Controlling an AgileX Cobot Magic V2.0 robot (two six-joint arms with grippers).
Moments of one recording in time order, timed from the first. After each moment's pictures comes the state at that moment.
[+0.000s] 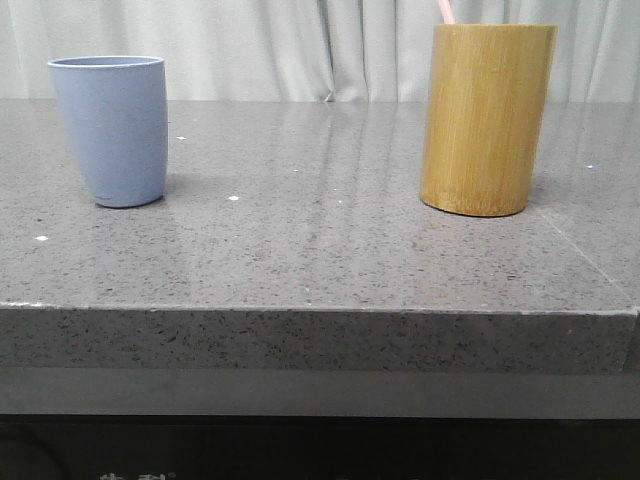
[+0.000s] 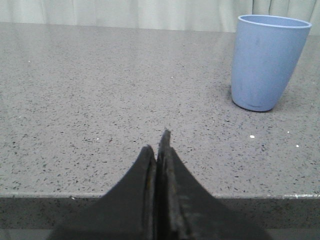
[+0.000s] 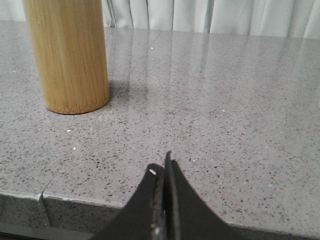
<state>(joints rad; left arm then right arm) -0.09 -0.01 0.00 -0.07 0.20 0.04 0.07 -0.01 0.03 0.17 0.16 -0.14</state>
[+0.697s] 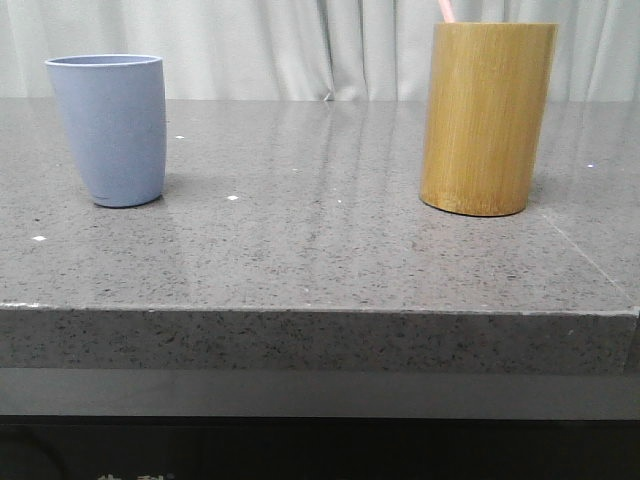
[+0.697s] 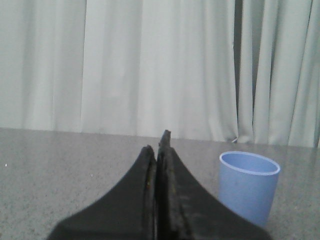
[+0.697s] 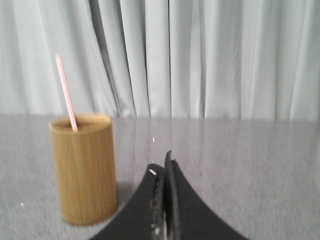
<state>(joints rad) -0.09 0.00 -0.15 -0.07 -0.01 0.01 0.07 -0.01 -0.16 0.22 0.08 -0.14</state>
